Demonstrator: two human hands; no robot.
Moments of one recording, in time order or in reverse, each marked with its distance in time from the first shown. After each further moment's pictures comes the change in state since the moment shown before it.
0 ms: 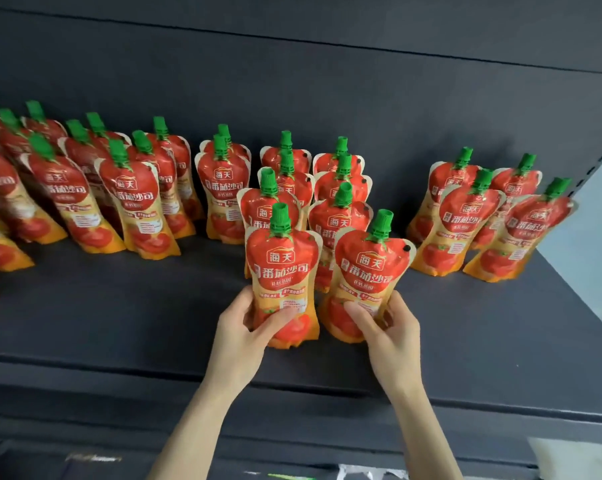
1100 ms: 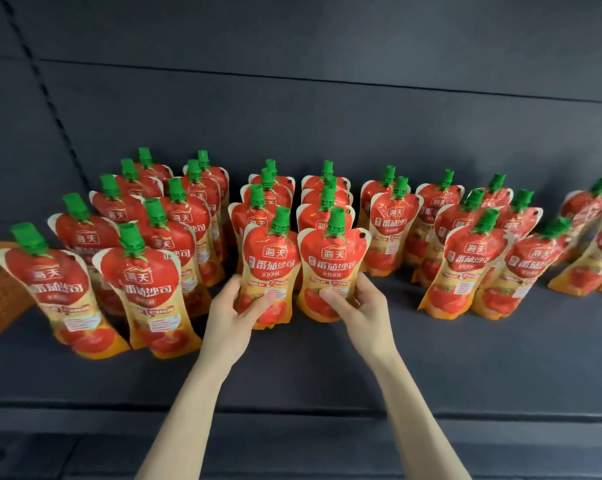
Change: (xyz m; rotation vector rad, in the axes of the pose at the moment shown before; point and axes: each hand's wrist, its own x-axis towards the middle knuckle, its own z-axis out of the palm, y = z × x) left_hand 0.090 -0.009 -0.301 0.096 0.015 0.091; right_hand -0.007 -0.032 0.312 0.092 -0.142 -0.078
